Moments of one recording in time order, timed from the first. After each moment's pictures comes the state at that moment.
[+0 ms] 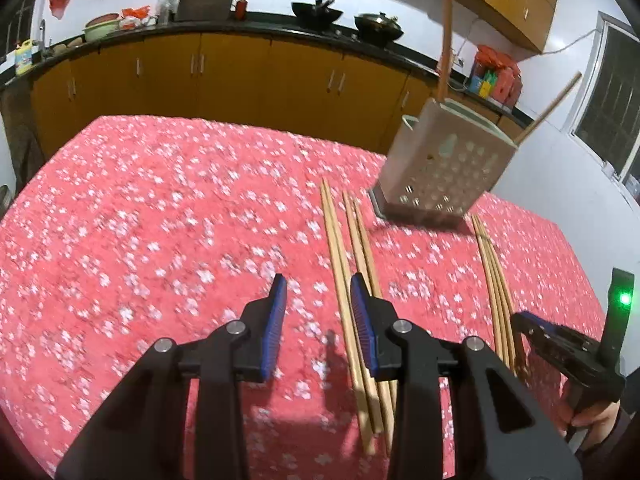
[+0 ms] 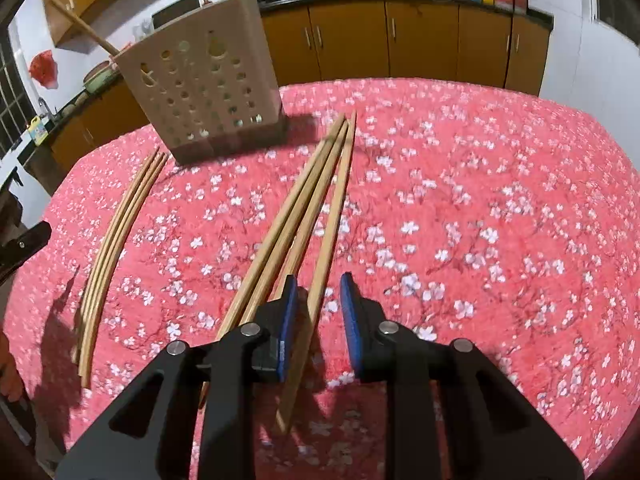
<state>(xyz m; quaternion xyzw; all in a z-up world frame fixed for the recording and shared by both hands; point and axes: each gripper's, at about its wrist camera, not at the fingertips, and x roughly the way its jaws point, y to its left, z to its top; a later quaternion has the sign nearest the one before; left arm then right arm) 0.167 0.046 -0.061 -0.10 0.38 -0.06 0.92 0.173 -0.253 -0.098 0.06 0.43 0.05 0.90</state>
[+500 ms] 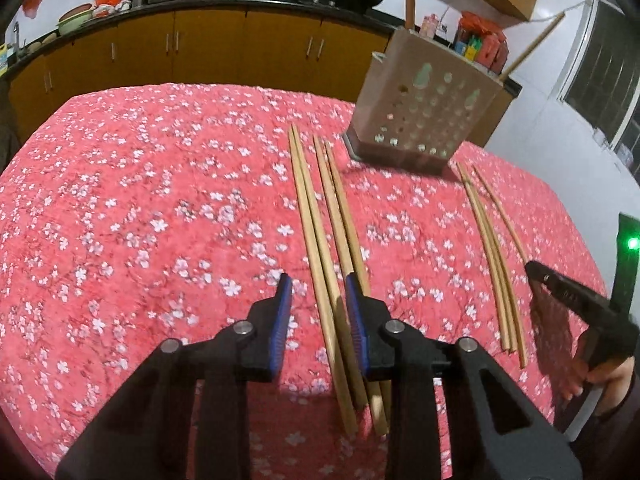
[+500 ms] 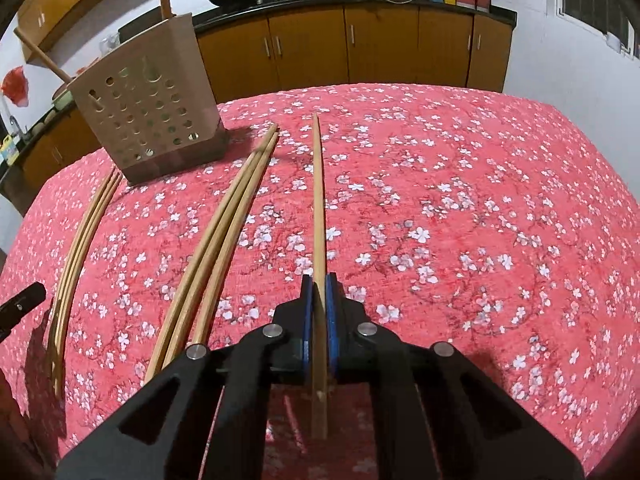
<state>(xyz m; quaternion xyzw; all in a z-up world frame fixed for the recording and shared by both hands) 0.164 0.017 -0.088 -0.07 0.42 -0.09 0.90 0.165 -0.292 -0.099 0.08 0.43 -0.02 0.90</state>
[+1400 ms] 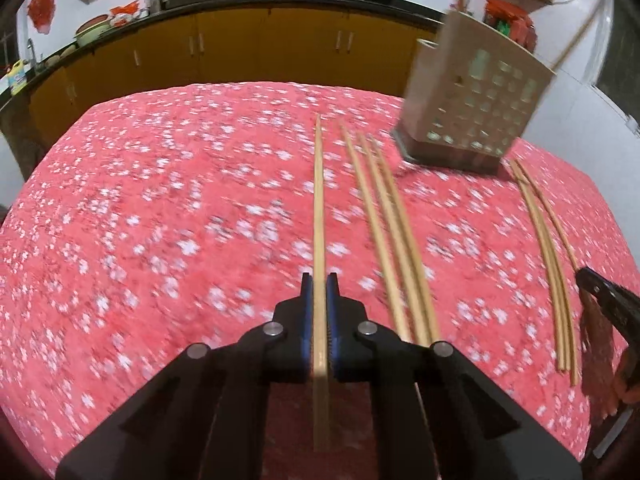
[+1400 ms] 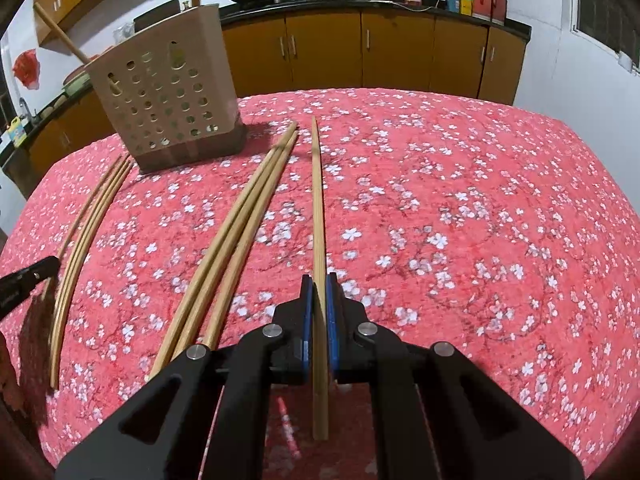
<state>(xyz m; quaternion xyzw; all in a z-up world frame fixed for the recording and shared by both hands) 0.197 0.030 -0.102 -0.04 0.43 -0.02 0.90 0.167 -0.284 -0.099 0.05 0.42 0.00 0.91</state>
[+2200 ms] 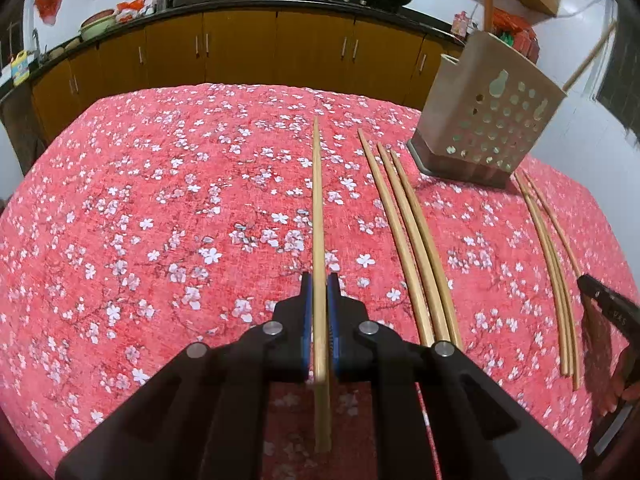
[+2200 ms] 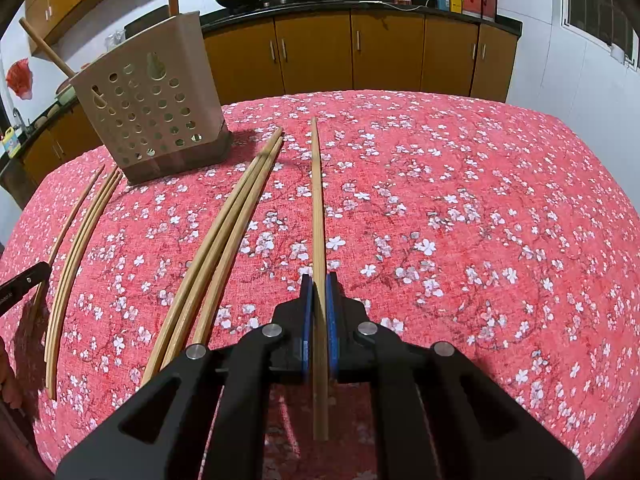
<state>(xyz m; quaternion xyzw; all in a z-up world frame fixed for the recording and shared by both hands) 0.190 0.046 -0.099 -0.05 0.42 -0.03 0.90 0.172 -0.290 -0.102 0.06 0.42 -0.01 0.91</state>
